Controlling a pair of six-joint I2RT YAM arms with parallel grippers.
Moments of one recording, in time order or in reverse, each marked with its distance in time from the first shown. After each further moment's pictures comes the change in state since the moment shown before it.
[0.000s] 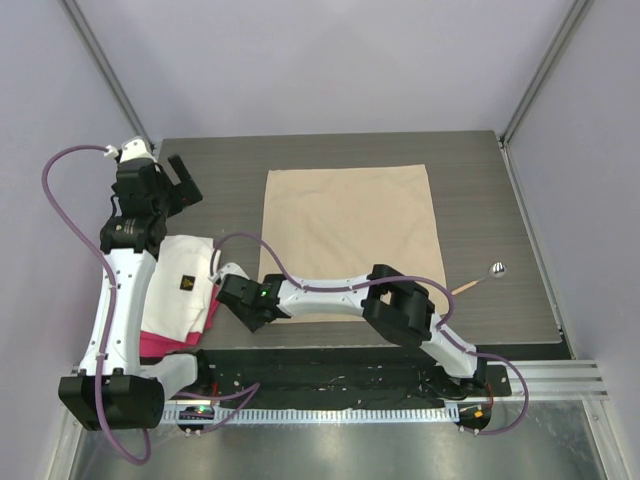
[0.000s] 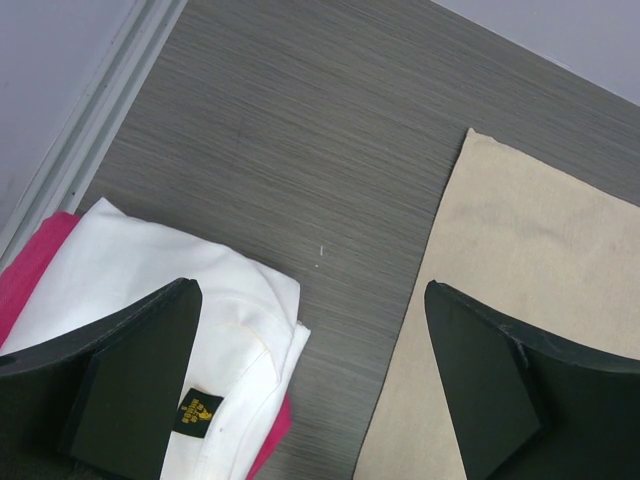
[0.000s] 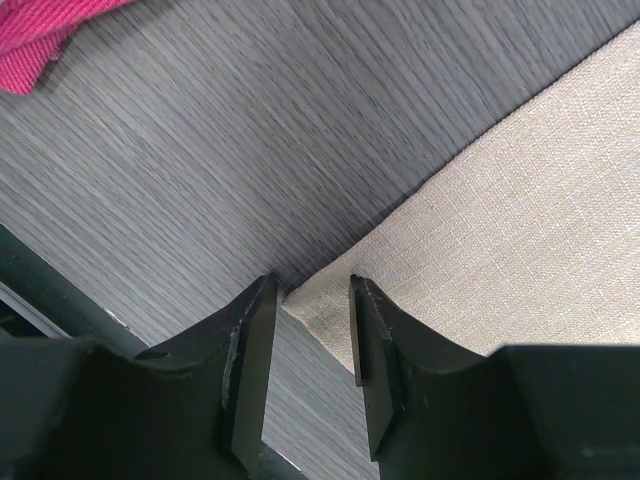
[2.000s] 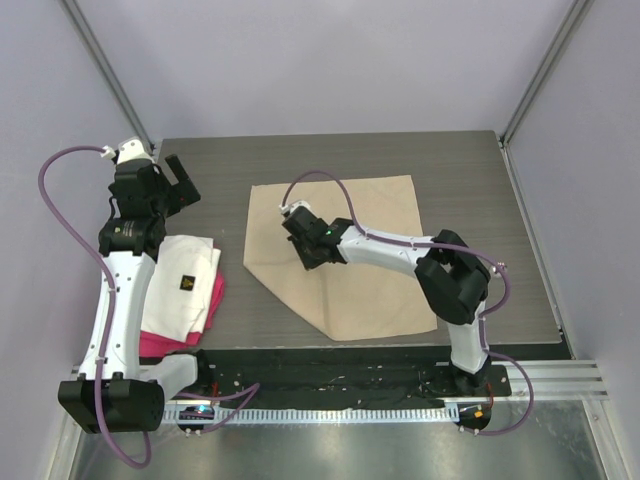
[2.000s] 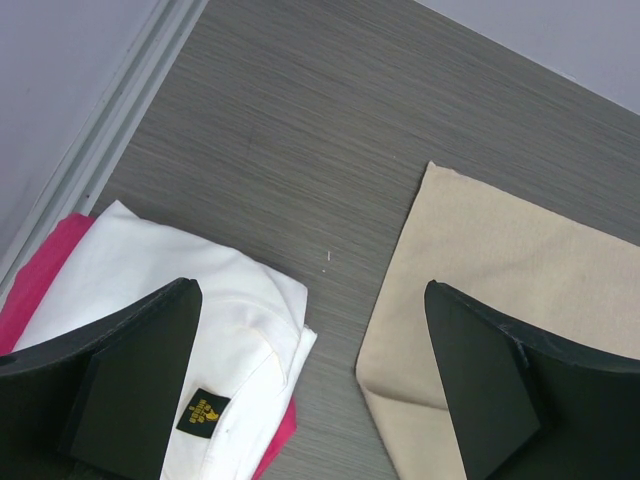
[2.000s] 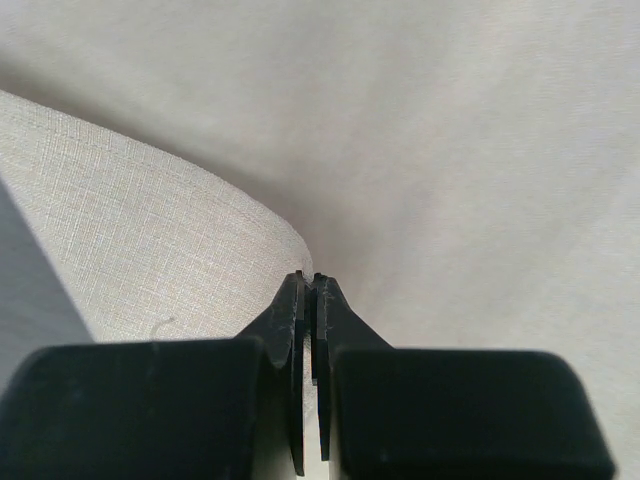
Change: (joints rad) left arm 0.000 -0.015 0.000 0.000 -0.027 0.003; right arm -0.367 -0.285 -0.311 0.094 -0.014 -0.052
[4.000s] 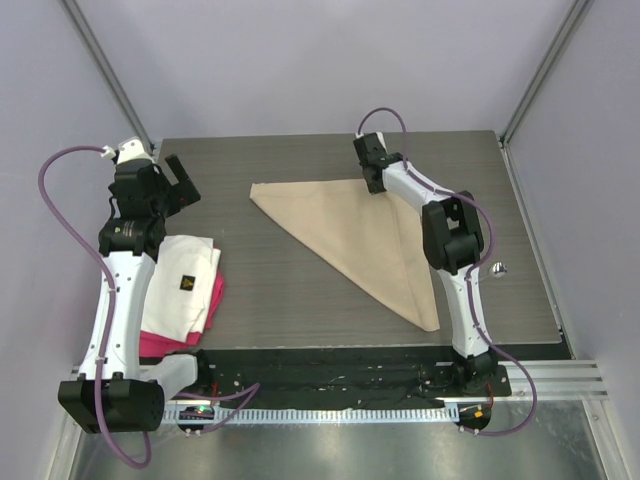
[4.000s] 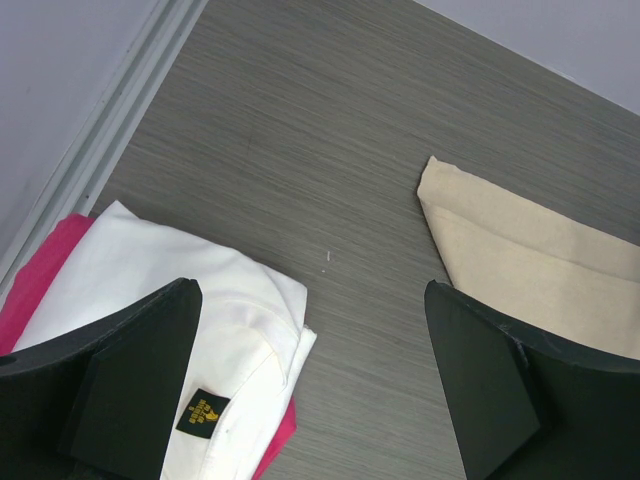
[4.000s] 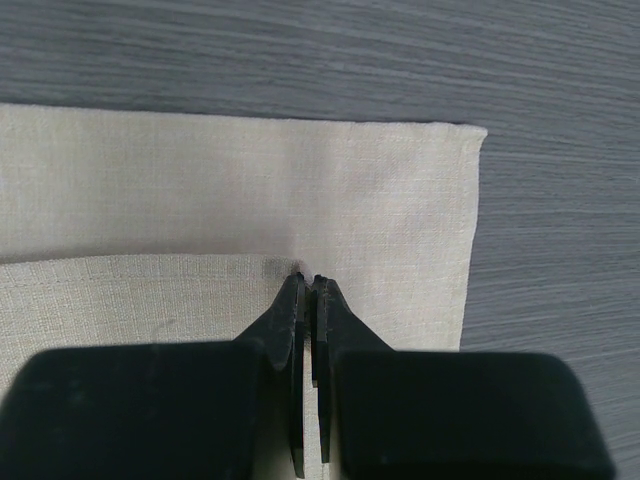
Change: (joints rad) left arm 0.000 0.000 0.000 0.000 0.001 0.000; right arm -0.543 0.349 0.467 -0.080 0.242 -0.268
